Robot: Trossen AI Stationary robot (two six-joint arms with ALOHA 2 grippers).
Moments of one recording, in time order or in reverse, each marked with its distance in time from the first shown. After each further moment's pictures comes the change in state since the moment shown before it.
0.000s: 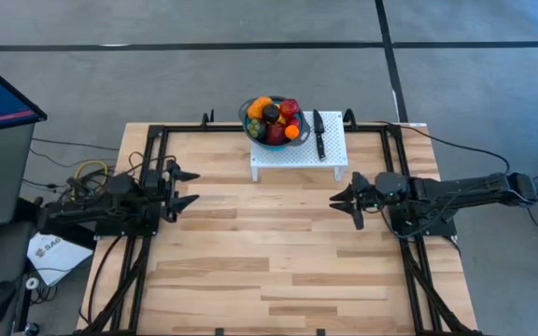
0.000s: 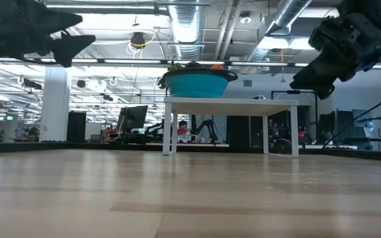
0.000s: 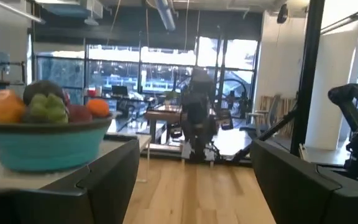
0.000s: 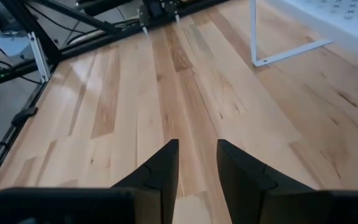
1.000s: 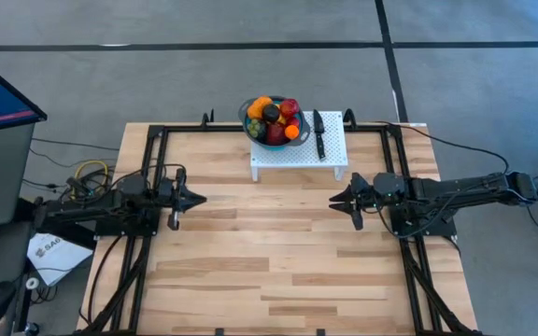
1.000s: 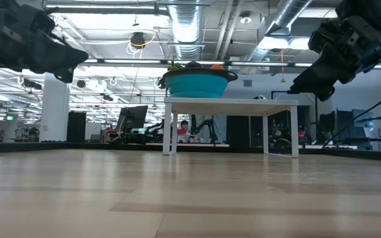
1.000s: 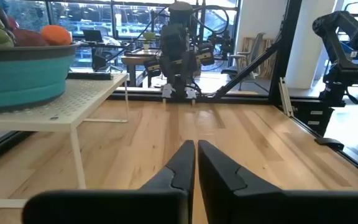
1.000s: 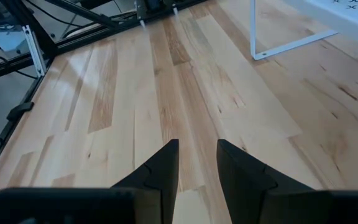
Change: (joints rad) left arm 0.000 0.058 0.001 -0.201 0.114 0.059; right arm 0.001 0.020 0.000 -0.005 0.000 0.000
